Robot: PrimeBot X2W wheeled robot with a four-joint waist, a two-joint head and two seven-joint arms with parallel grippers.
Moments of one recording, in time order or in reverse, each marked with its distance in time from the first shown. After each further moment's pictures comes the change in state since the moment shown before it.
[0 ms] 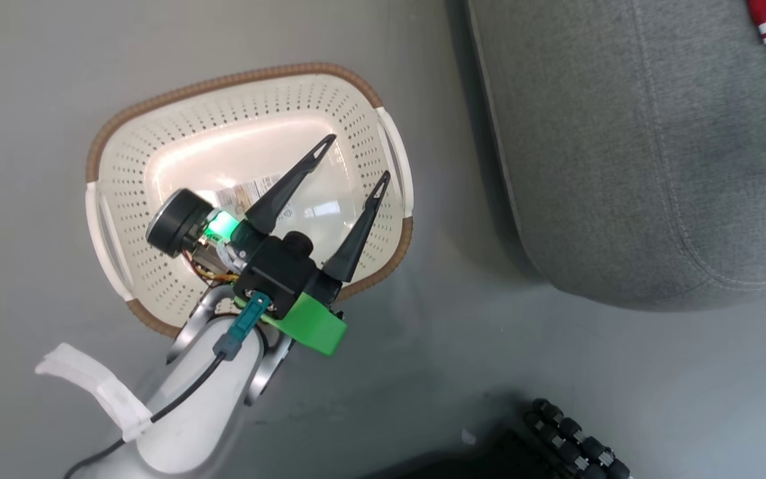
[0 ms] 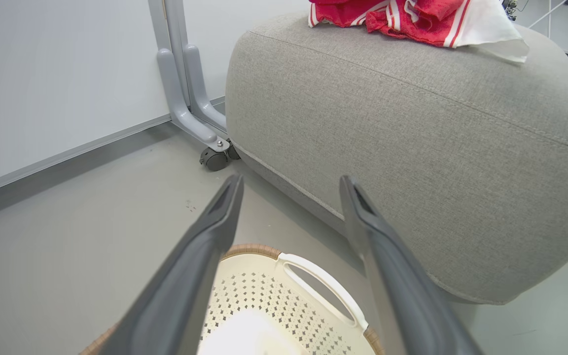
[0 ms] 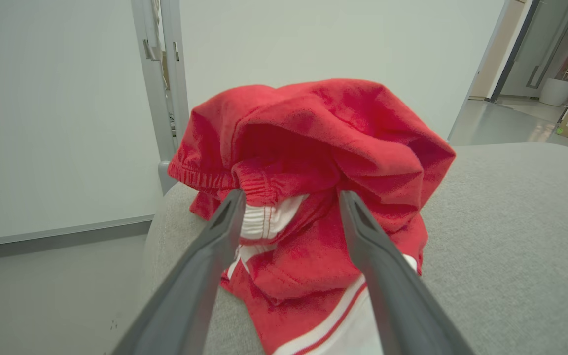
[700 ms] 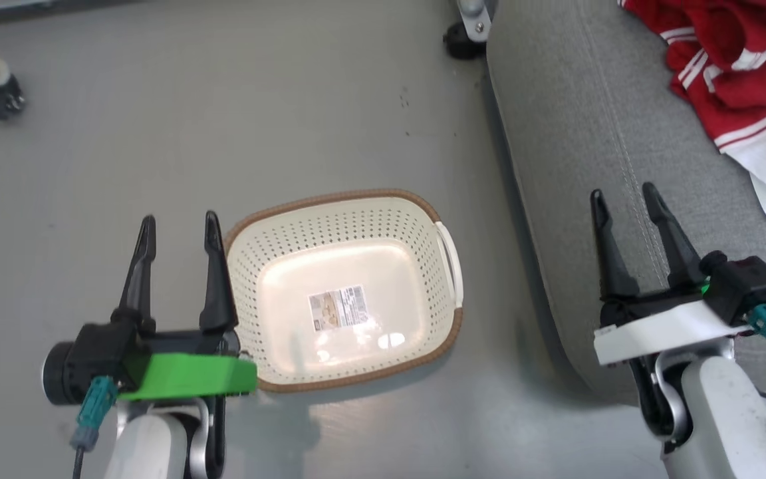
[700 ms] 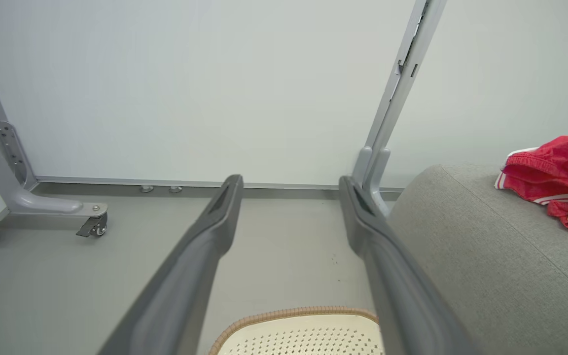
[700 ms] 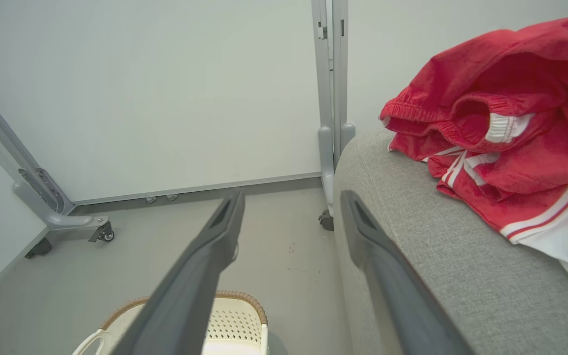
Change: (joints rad) left arm 0.382 -0.173 0.462 -0.164 -0.138 0.110 -0.002; right arm 0.387 0.074 0.358 -0.059 0.012 0.000 0.000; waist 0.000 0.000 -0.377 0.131
